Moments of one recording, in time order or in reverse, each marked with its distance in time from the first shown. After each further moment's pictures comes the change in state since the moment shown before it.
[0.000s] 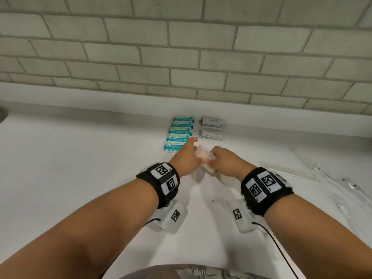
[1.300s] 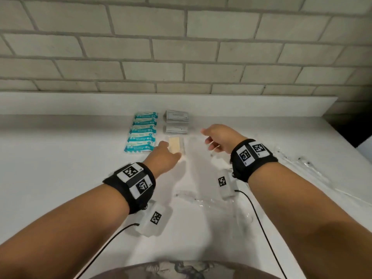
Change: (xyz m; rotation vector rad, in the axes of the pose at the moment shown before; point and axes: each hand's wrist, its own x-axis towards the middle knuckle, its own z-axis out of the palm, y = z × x) left_hand 0.025 0.019 0.034 0.118 0.008 -0.261; right_hand 0.024 0.067 -0.072 0.536 0.139 0.386
